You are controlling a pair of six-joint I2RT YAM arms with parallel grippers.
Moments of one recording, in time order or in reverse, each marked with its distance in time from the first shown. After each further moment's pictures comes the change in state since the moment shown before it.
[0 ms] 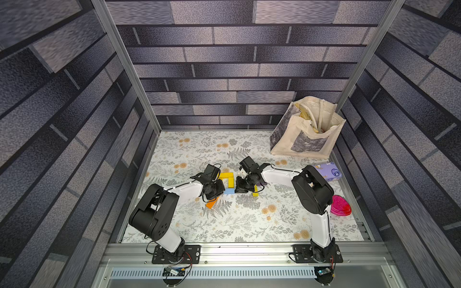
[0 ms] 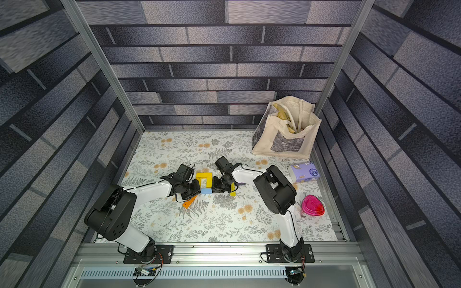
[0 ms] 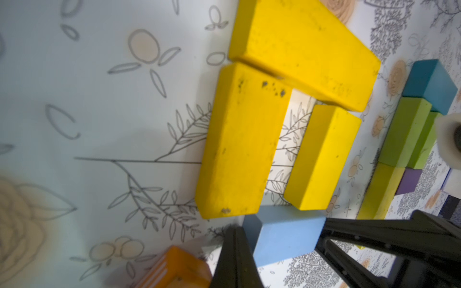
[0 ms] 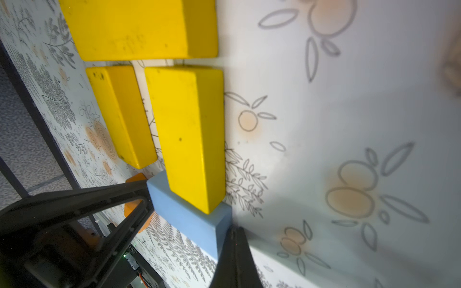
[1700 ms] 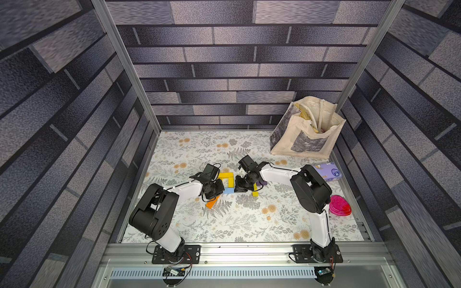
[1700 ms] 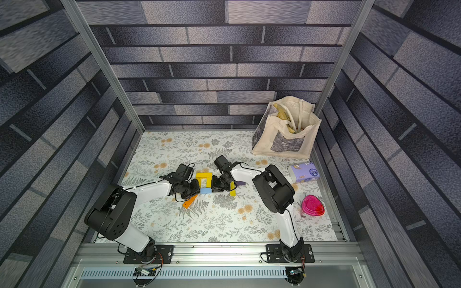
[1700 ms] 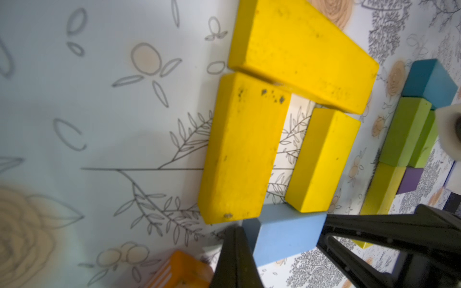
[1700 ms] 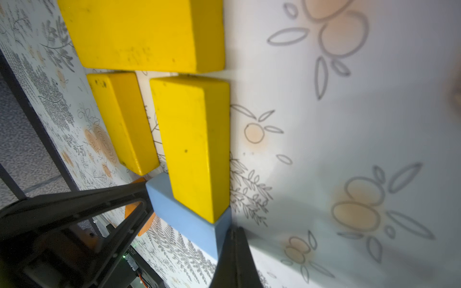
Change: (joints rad) left arm 0.016 0.002 0.003 -0.003 0.008 0.027; right arm -0.001 0.025 0.044 -0.033 0.000 -0.014
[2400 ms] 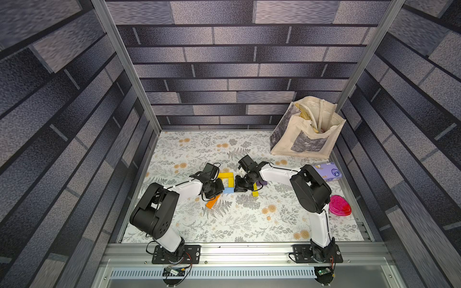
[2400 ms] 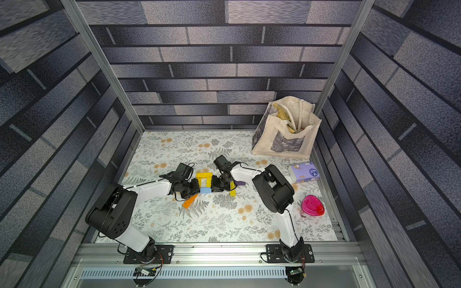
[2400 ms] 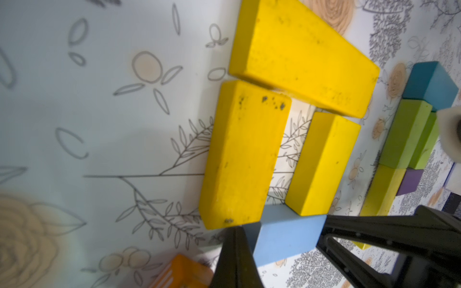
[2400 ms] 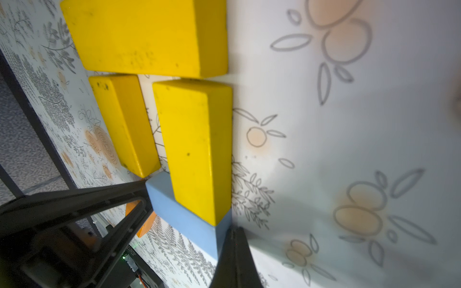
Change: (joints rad) left arm 0.008 0.011 0.014 -0.012 0.009 0.011; right arm 0.000 0.002 0.004 -0.003 0.005 -0.001
